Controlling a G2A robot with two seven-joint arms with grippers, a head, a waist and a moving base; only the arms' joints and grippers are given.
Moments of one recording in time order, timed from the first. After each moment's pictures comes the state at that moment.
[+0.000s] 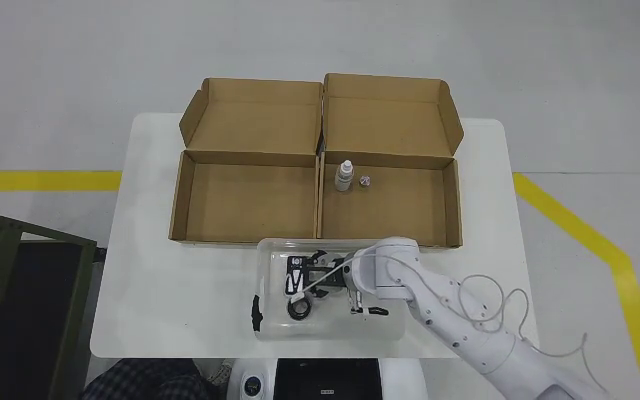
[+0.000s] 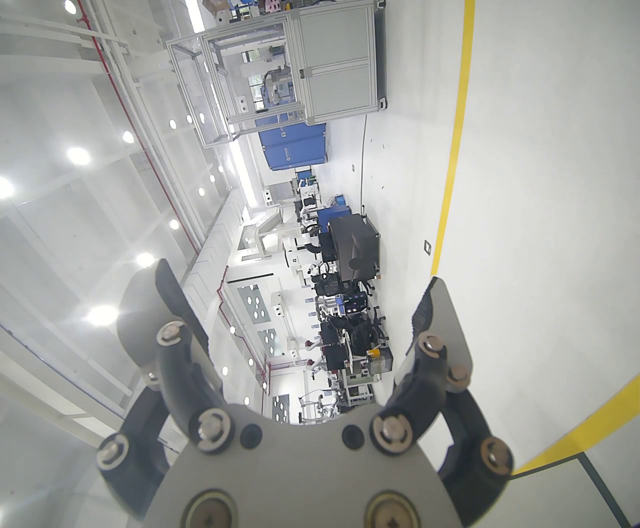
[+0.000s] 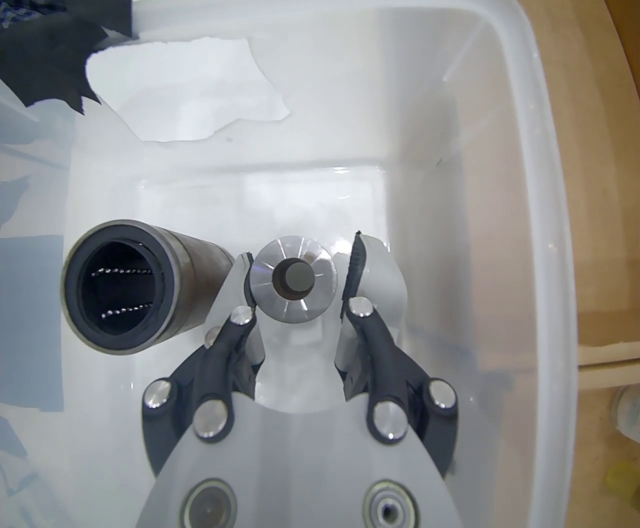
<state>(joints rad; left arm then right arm) -0.01 -0.37 -0.75 -1.25 2.03 -0.40 0.22 -0.96 -1.21 0.69 -1.63 -1.23 -0.72 0.62</state>
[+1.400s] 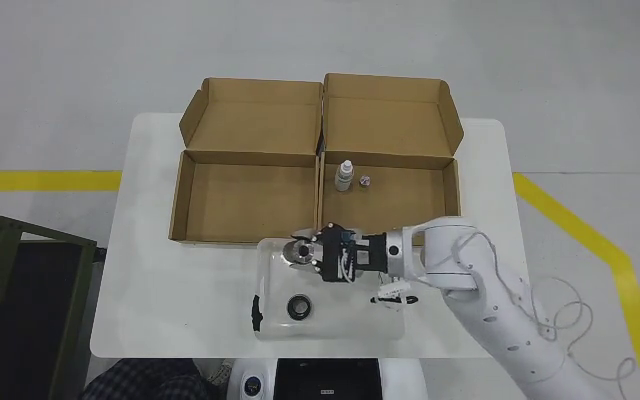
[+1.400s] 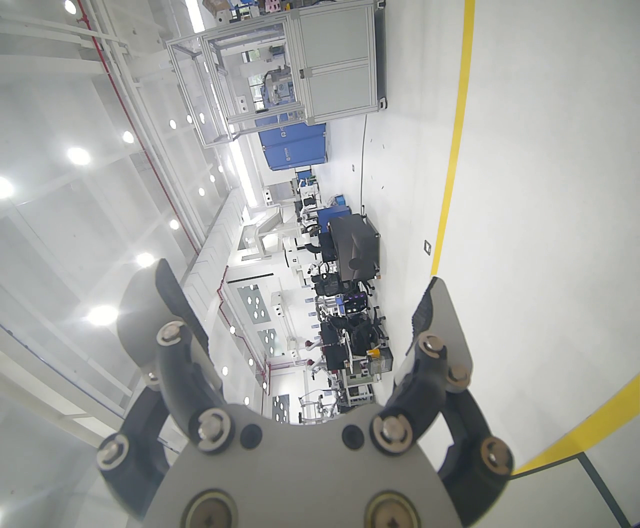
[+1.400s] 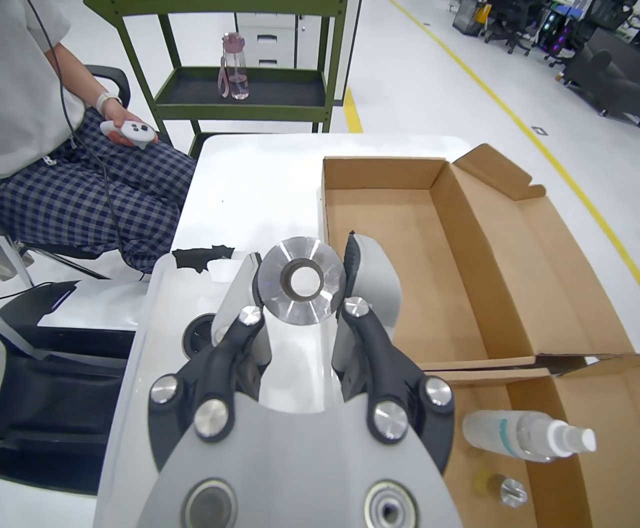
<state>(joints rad) -0.01 -0.37 -0.75 -1.25 2.03 -0.40 0.22 -1.05 -1.14 1.00 -1.91 -1.00 -0.88 0.46</state>
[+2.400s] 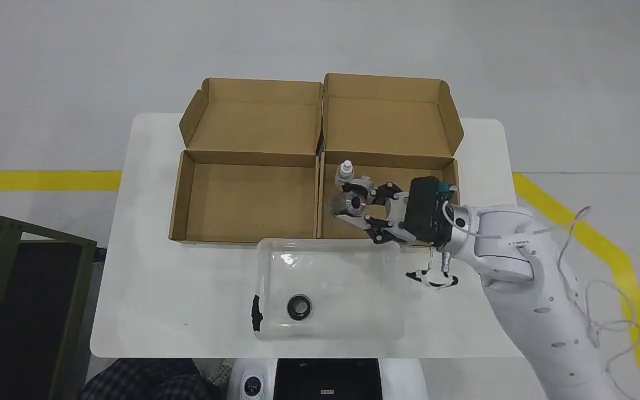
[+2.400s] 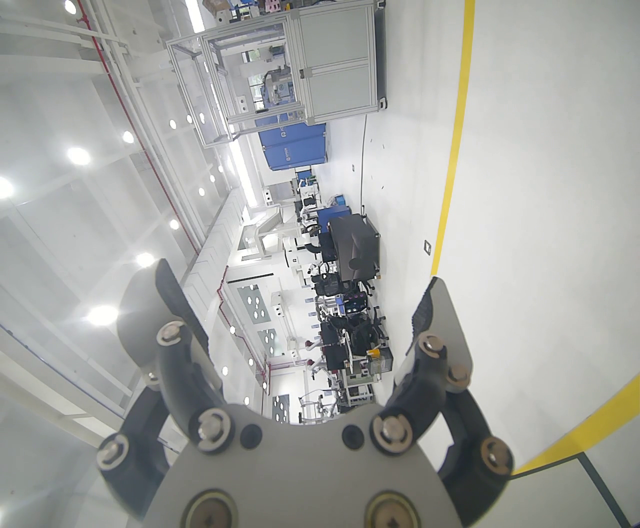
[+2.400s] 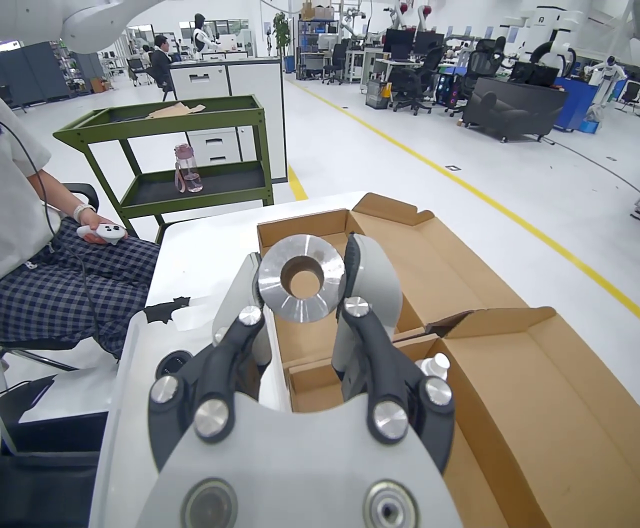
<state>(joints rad) -0.01 -0.37 -0.75 -1.25 2.03 -0.40 0.22 -1.12 -1.10 1.24 -1.90 -0.84 -0.86 0.32</state>
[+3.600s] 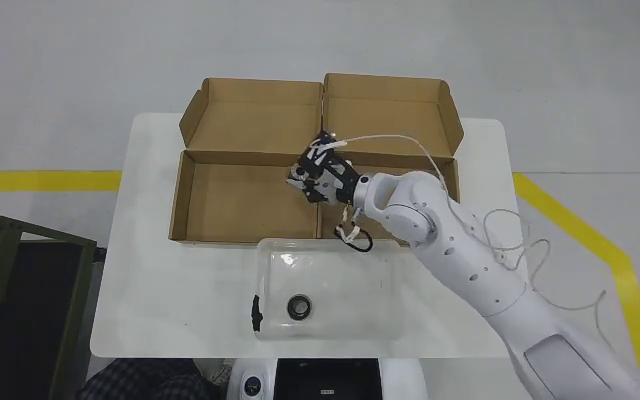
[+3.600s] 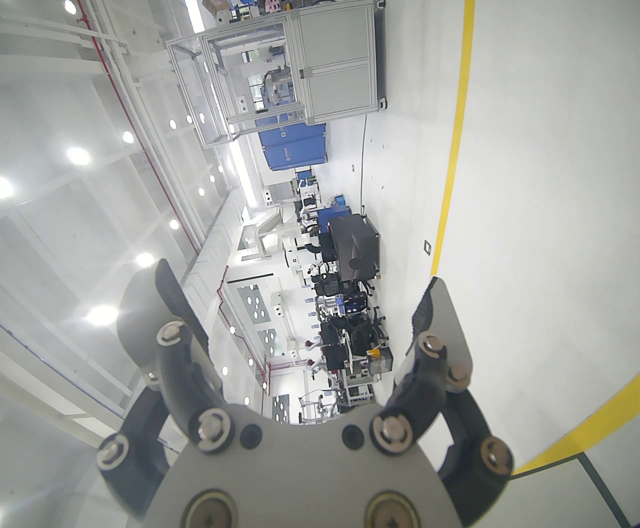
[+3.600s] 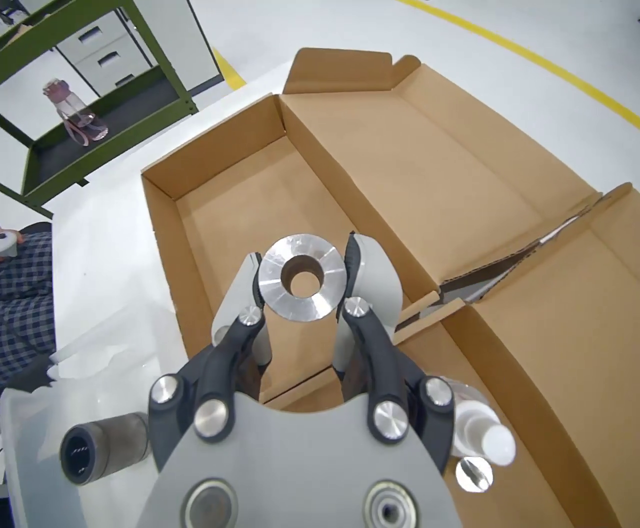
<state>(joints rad) -0.01 -0.37 -0.75 -1.25 2.03 -0.40 0.22 -0.67 -1.27 0.73 -1.44 -0.82 -0.31 0.50</state>
